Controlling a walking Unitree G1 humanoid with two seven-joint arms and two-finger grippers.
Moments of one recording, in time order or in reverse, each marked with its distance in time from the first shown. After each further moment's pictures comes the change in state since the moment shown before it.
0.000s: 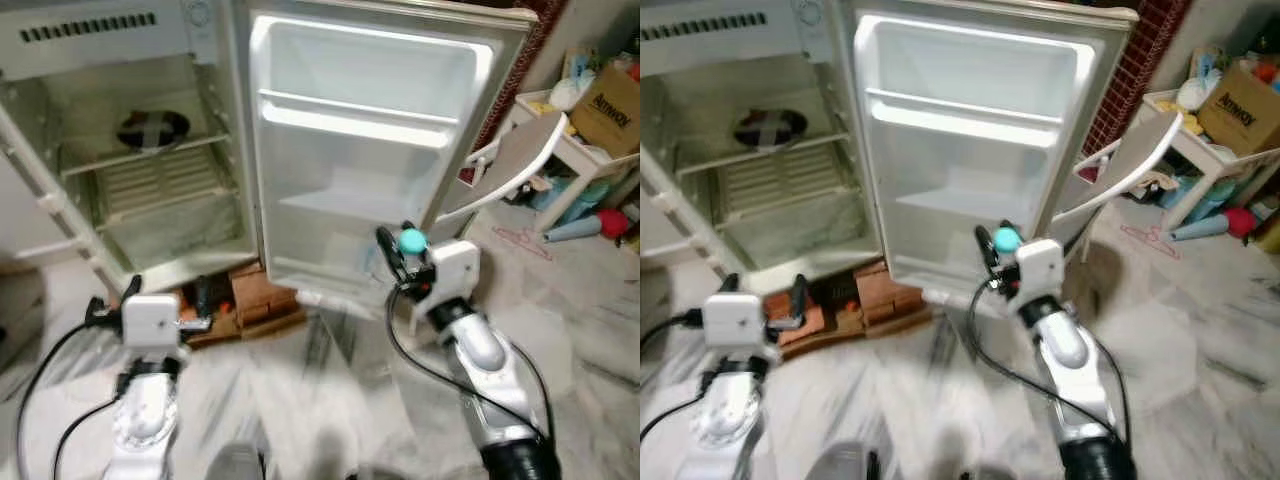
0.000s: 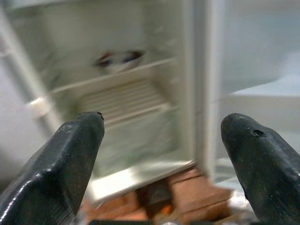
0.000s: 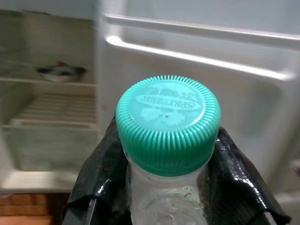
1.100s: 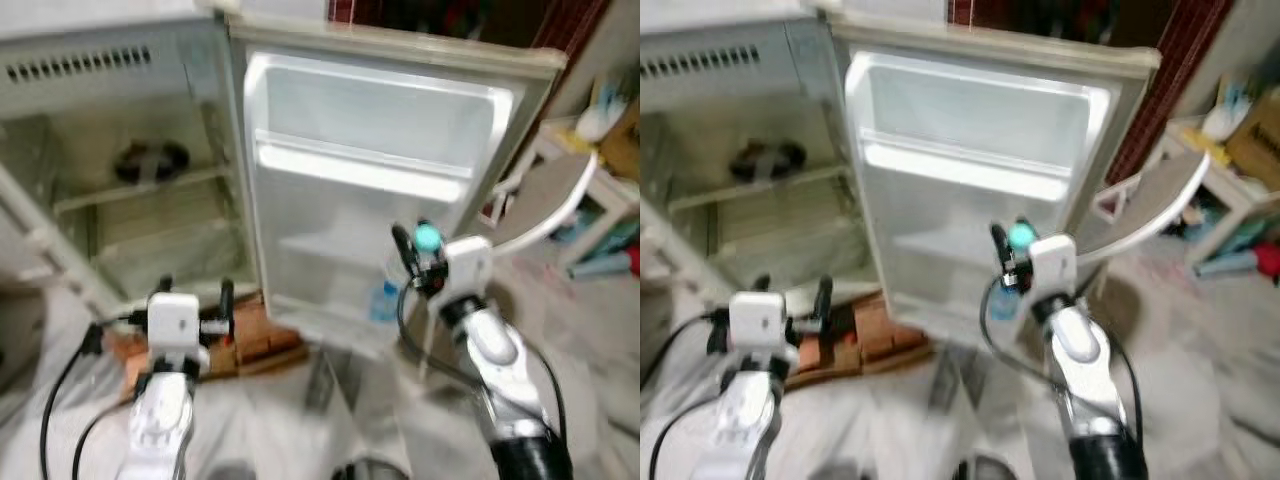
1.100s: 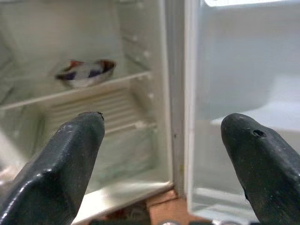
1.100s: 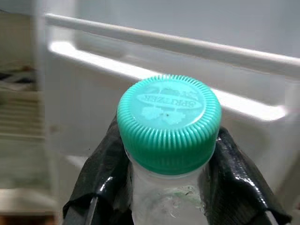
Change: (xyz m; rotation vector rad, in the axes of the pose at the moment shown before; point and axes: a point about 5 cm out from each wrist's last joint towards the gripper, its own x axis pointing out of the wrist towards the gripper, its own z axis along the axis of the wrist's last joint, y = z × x) left arm 0.003 -0.005 -0.002 -0.040 0.028 -0.041; right arm 0.009 -0.007 0.006 -0.027 -0.016 -0.023
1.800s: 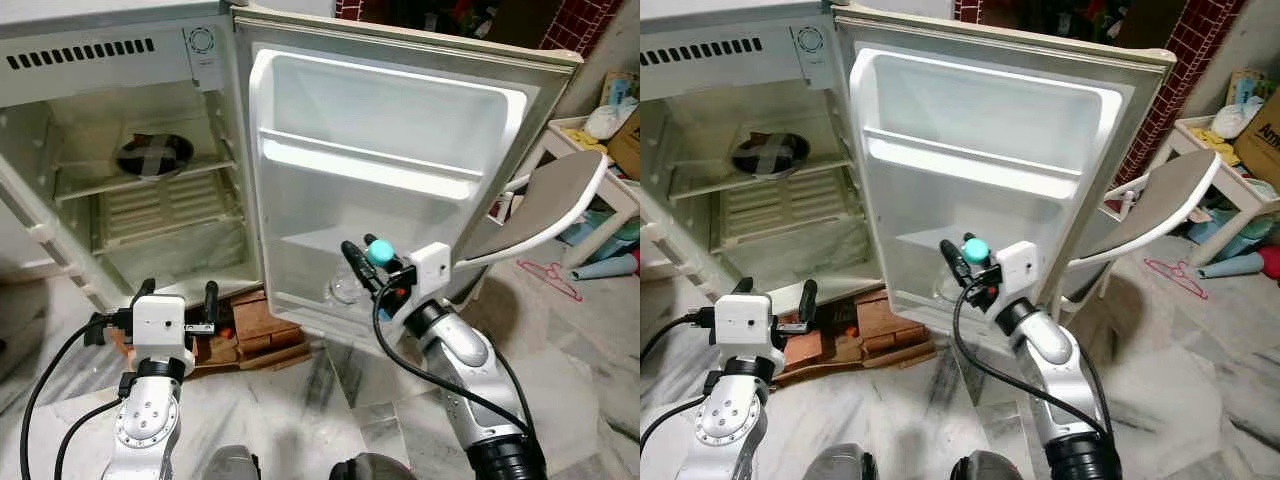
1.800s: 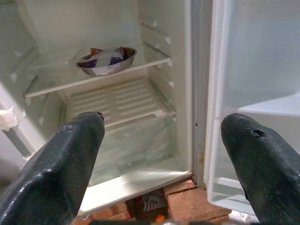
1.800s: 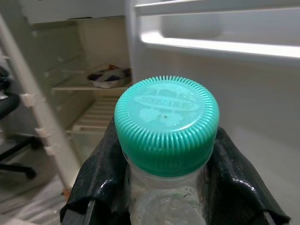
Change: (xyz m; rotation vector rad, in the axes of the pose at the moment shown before) left arm -0.005 0.010 -0.007 0.027 0.042 0.033; right arm 0.002 0.043 -0.007 0.231 0.069 0.268
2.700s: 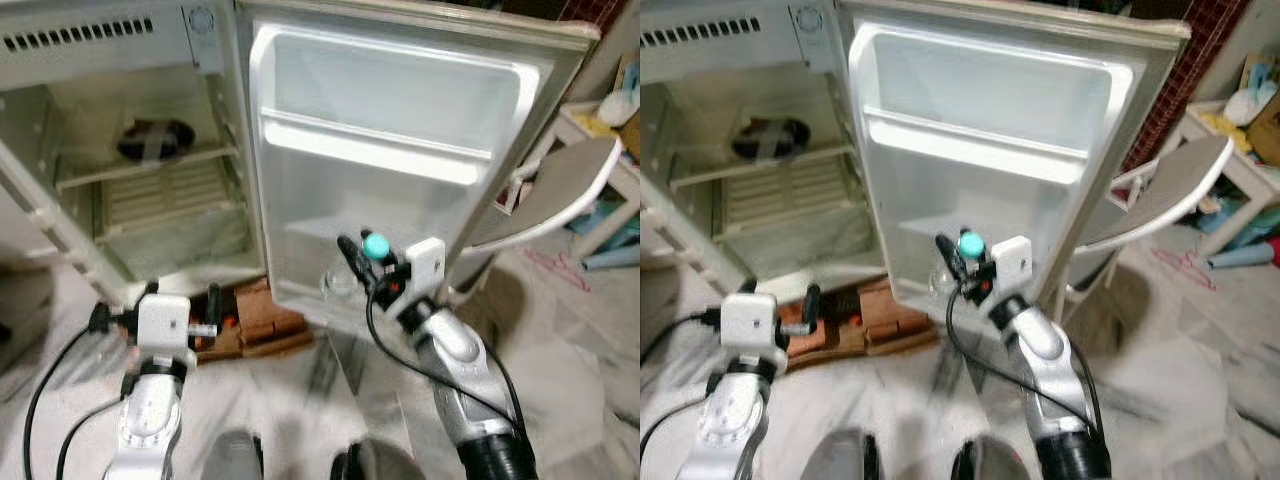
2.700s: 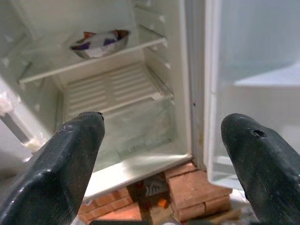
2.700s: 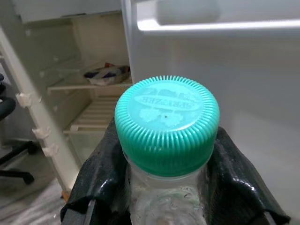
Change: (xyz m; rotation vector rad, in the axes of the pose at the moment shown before) left arm 0.000 -0.005 0.000 0.024 0.016 -0.026; right arm 0.006 0.001 0.004 0.002 -0.035 -0.040
